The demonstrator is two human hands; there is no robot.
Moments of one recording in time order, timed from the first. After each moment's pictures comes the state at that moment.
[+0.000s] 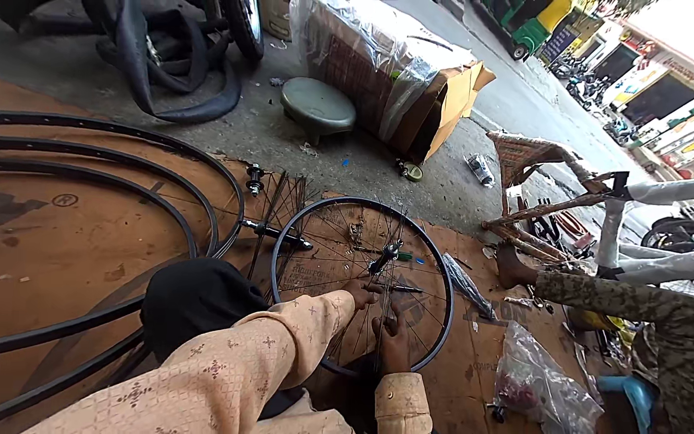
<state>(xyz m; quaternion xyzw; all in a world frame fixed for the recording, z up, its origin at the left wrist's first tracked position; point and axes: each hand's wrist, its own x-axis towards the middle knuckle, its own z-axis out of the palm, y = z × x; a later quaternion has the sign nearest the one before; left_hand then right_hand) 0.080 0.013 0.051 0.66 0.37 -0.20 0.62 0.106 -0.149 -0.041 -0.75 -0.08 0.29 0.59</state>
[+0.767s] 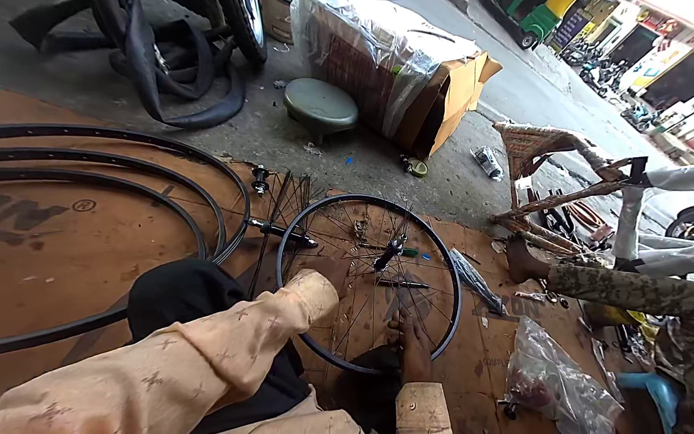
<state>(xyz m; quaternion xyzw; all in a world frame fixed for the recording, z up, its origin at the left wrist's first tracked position) 0.033 0.079 -0.031 0.96 0.21 -0.05 0.18 0.112 -0.181 -0.029 -0.71 -0.01 0.34 0.62</state>
